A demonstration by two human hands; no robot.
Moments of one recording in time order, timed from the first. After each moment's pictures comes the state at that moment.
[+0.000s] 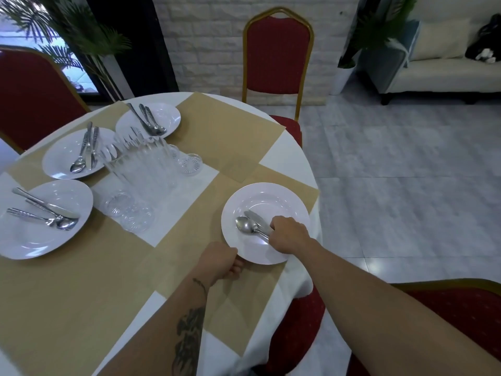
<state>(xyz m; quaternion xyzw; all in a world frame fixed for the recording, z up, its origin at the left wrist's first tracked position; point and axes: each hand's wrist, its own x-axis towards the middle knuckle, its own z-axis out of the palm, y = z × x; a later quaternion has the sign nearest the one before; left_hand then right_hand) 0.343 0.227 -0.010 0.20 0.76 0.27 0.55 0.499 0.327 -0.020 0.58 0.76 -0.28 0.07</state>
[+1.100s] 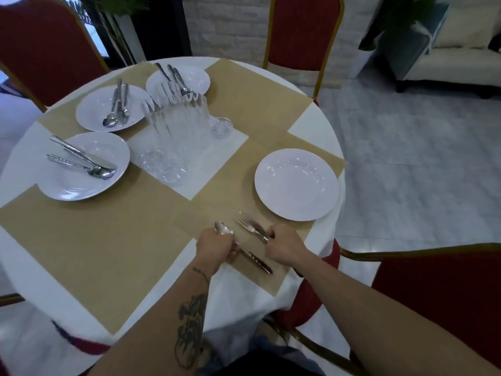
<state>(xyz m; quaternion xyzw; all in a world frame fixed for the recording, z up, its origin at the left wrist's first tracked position) 0.289 0.127 -0.033 0.09 0.77 0.38 0.50 0.448 0.188 -0.029 0.58 0.71 -0.39 0.03</state>
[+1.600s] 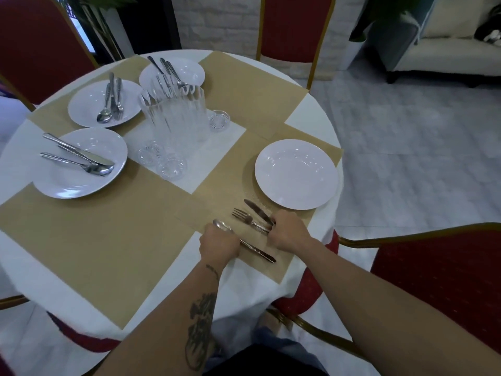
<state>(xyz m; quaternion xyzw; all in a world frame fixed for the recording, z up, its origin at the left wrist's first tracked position) 0.292 0.117 -0.041 0.18 0.85 0.26 0.42 0.443 0.186 -0.022 0.59 0.74 -0.32 0.05</state>
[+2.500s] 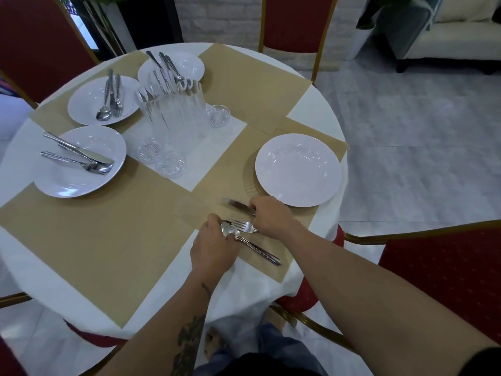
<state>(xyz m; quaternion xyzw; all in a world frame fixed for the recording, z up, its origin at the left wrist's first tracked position) 0.295 0.096 -0.026 0.41 0.86 0.18 0.25 0.408 0.209 -0.028 0.51 0.82 -0.27 0.05</state>
